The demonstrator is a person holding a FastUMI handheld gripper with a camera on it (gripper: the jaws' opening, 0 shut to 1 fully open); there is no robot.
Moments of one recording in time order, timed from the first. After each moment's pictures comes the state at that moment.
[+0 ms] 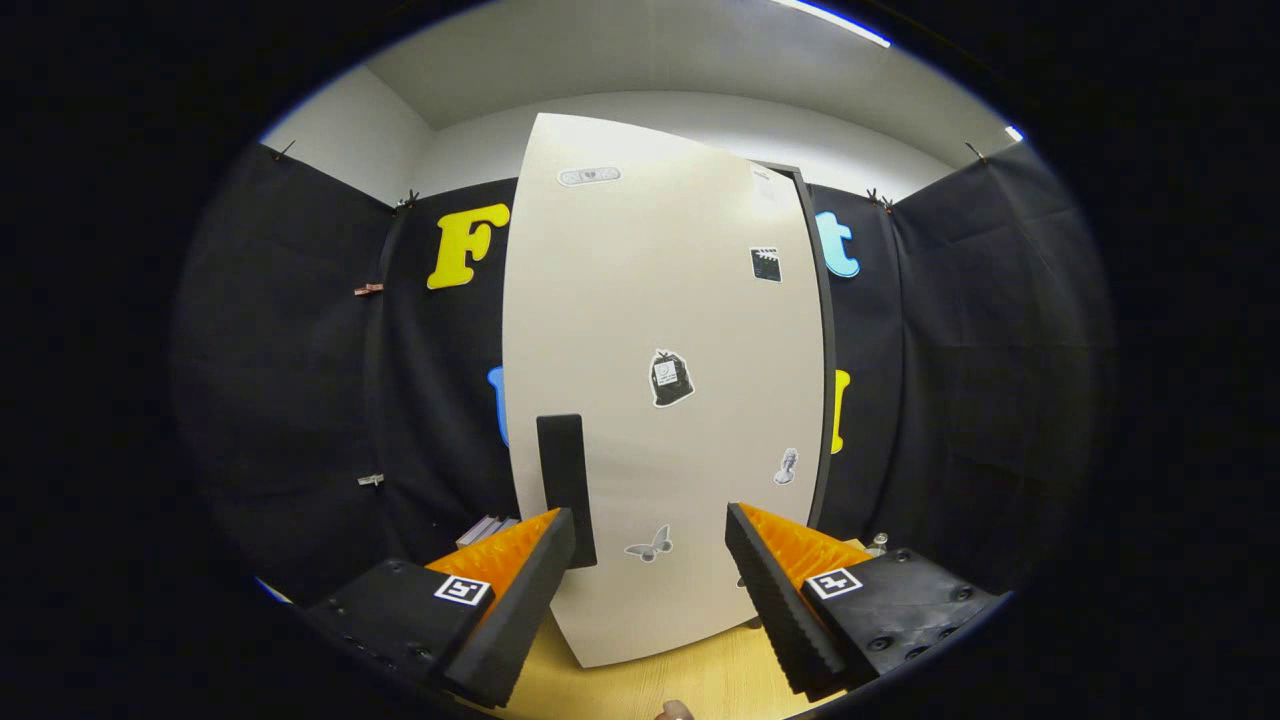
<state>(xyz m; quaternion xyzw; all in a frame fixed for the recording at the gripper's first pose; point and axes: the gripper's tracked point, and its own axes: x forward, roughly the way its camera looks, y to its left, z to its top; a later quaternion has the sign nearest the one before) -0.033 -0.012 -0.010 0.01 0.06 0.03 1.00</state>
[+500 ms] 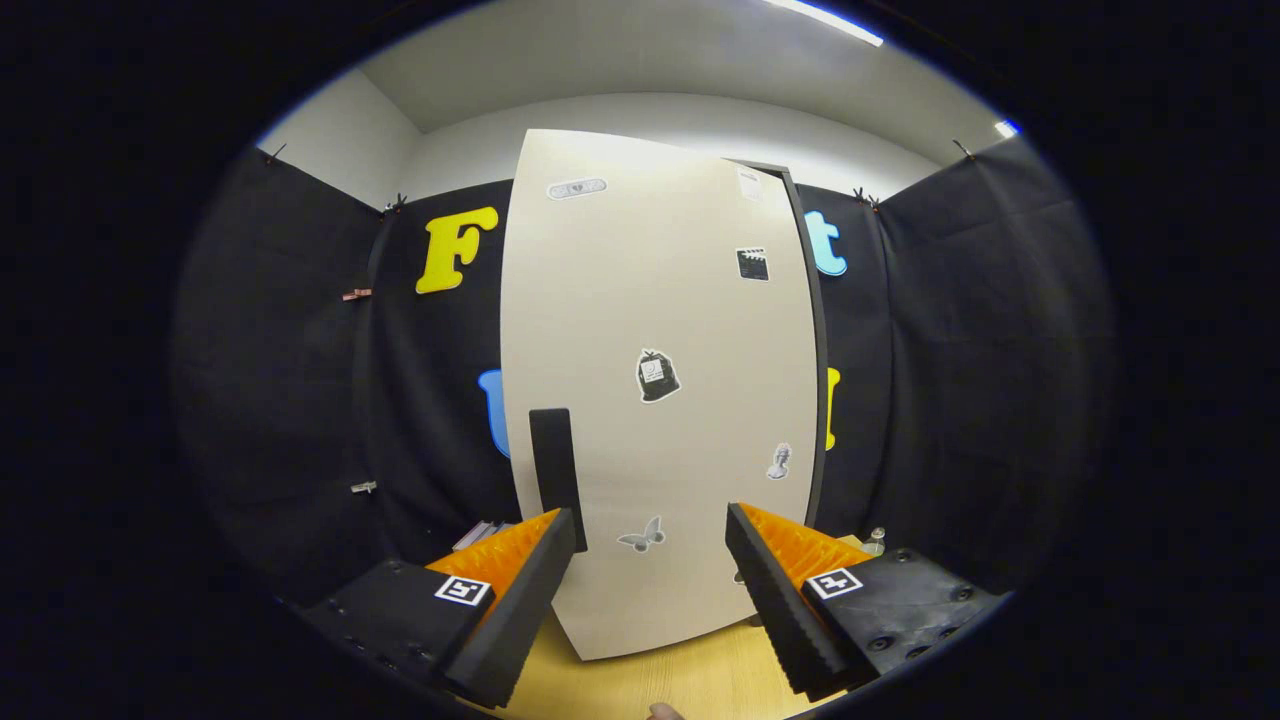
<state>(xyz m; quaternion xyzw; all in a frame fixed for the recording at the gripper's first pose) -0.033 -0.015 -0.012 0.01 0.06 0.02 1.00</state>
